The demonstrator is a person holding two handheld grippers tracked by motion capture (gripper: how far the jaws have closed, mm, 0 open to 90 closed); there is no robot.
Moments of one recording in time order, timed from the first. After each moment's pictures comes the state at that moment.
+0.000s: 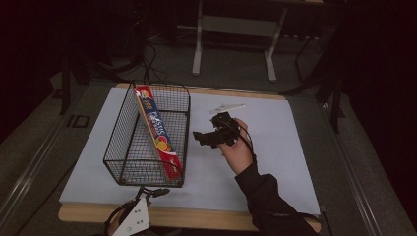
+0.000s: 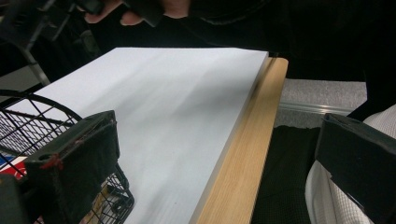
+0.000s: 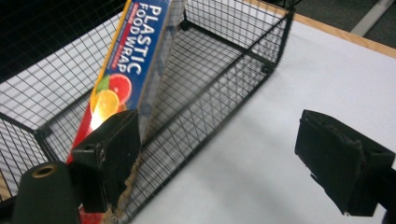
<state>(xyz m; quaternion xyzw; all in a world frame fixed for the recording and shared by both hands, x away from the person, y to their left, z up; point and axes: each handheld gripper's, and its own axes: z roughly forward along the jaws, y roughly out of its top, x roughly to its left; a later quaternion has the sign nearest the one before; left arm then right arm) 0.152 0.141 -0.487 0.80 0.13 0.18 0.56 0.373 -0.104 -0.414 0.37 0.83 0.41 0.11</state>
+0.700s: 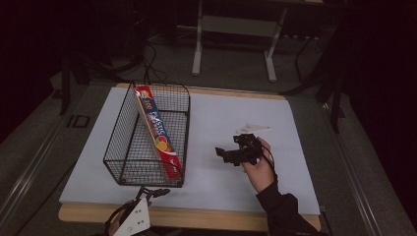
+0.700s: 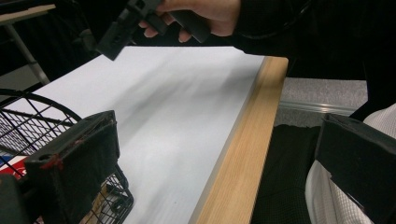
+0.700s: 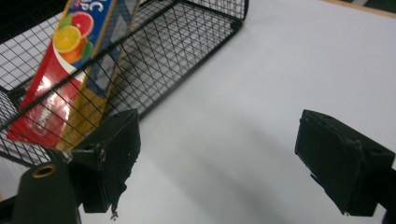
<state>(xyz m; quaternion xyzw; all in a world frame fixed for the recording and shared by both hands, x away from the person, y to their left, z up) 0.152 0.140 -0.487 0.80 0.13 0.18 0.56 0.347 -0.171 -0.455 0.39 0.81 0.42 0.12</state>
